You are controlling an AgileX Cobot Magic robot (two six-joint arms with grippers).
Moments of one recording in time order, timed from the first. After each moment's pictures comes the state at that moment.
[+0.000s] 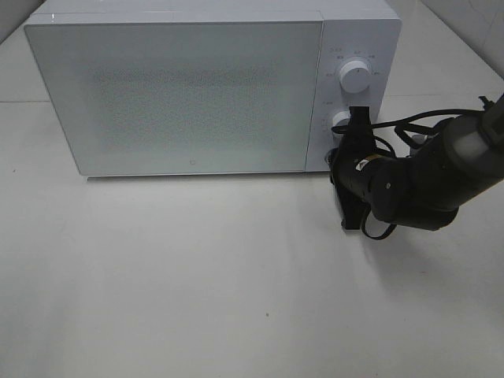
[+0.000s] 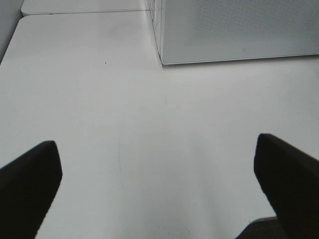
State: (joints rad) left arm -0.08 0.00 -0.50 -0.05 1.04 0.02; right arm 0.46 2.09 -0.82 0.52 -0.77 1.39
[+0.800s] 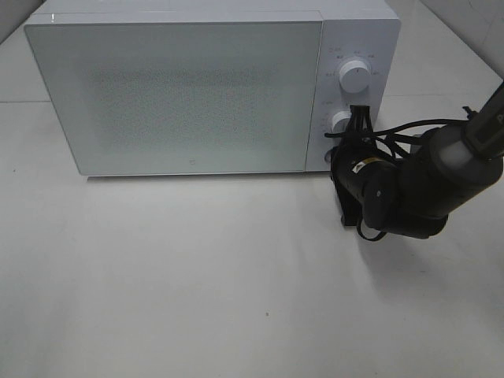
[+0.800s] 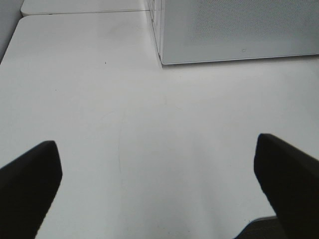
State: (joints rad) left arm -0.08 0.00 -0.50 -0.05 1.04 0.02; right arm 0.47 2.13 -0.84 0.58 -0.90 1.36
